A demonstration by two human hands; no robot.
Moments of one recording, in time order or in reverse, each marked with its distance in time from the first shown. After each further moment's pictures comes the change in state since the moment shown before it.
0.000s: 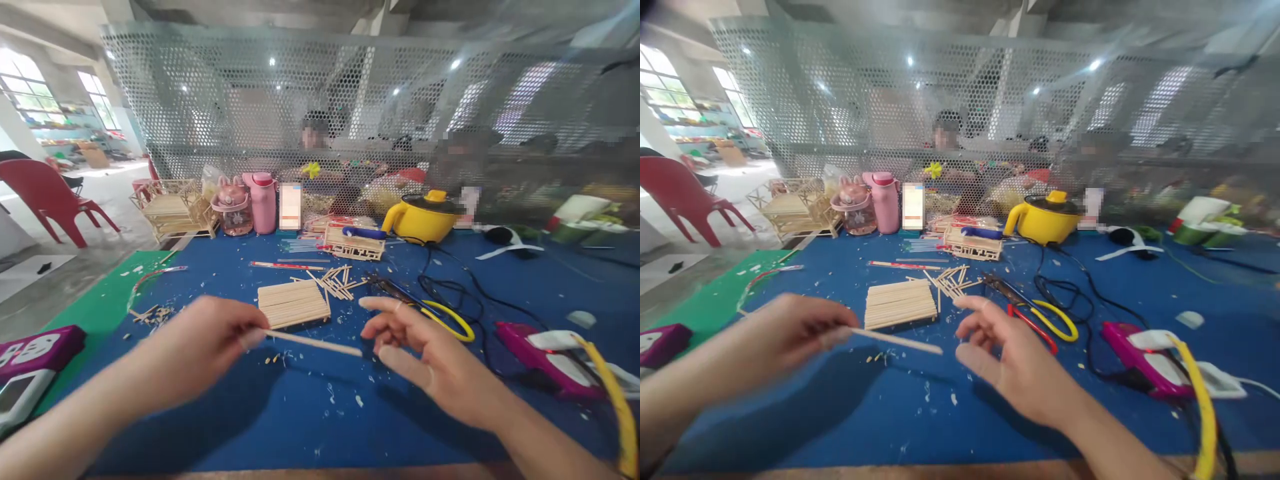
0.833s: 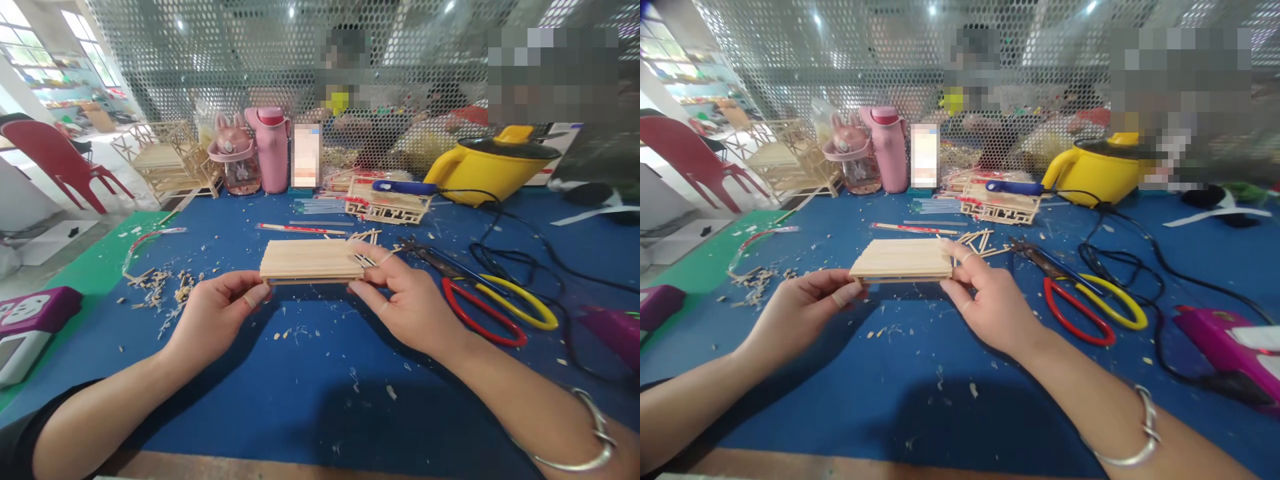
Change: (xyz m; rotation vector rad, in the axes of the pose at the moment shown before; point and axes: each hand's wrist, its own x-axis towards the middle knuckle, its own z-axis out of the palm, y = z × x) left_hand 0.019 -0.064 0.058 -0.253 0.263 -0.270; right_hand 0.065 0.034 0.055 -0.167 0.124 -0.150
